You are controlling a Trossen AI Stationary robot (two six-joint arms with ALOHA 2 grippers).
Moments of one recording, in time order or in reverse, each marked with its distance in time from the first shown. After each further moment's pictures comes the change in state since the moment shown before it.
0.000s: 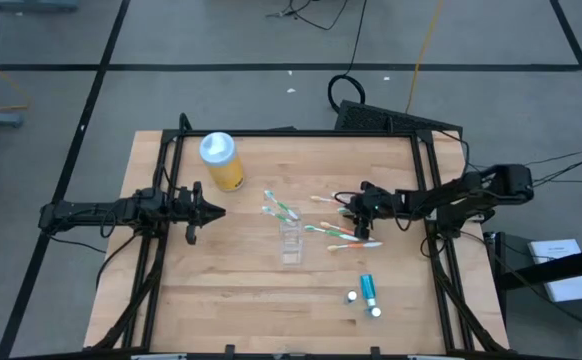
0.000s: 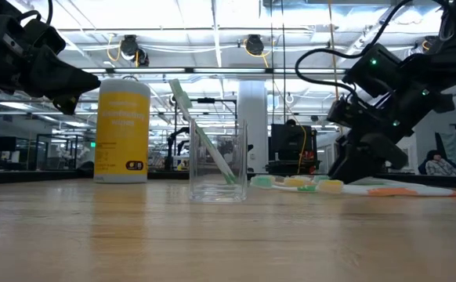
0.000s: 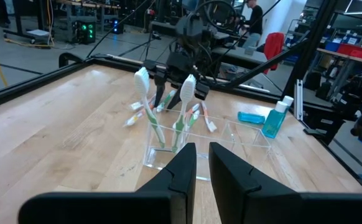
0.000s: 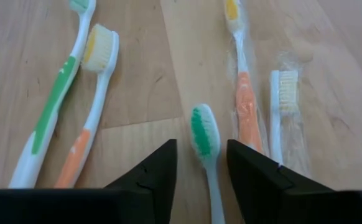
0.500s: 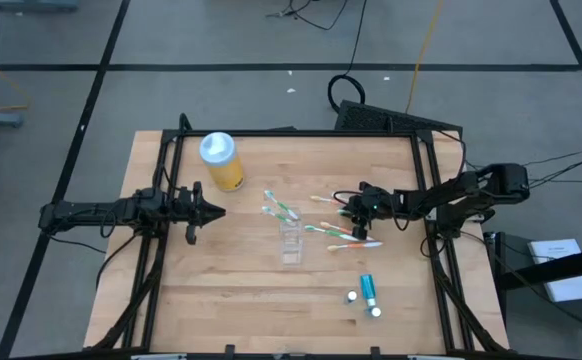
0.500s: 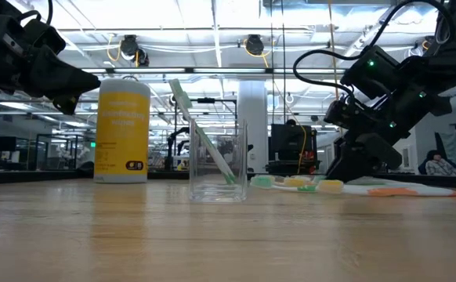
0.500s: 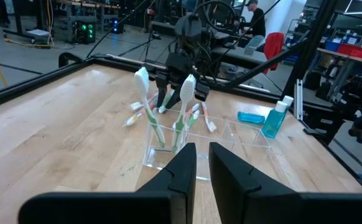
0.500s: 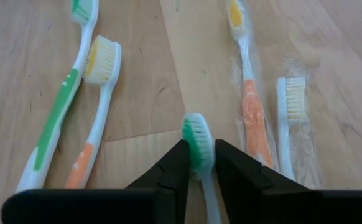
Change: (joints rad) left arm 0.000 0.000 0.000 0.000 0.000 0.000; right arm -0.006 0.045 0.001 0.010 0.009 0.002
